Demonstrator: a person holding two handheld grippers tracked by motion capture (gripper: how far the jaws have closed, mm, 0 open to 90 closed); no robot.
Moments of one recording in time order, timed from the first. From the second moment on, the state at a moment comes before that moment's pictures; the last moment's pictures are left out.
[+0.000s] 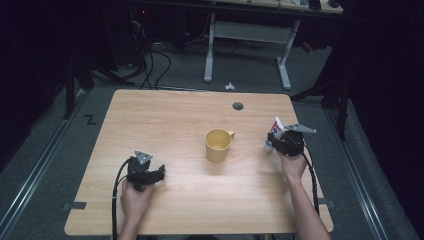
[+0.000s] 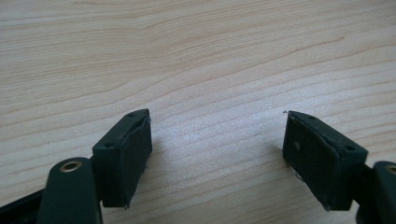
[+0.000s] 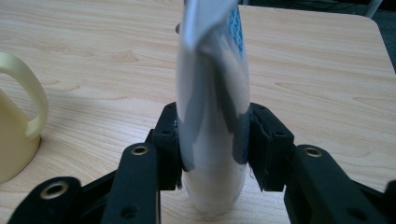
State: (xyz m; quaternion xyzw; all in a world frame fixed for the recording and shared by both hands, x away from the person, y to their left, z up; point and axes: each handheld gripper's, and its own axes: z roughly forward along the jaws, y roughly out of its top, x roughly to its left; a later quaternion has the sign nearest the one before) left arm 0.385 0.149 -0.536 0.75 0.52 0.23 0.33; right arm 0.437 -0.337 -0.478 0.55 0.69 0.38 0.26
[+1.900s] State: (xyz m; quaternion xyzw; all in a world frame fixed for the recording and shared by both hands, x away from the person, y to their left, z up) left arm 0.385 0.149 -0.536 0.75 0.52 0.22 0.33; right arm 0.412 -0.318 -0.454 0.48 0.73 0.43 0.23
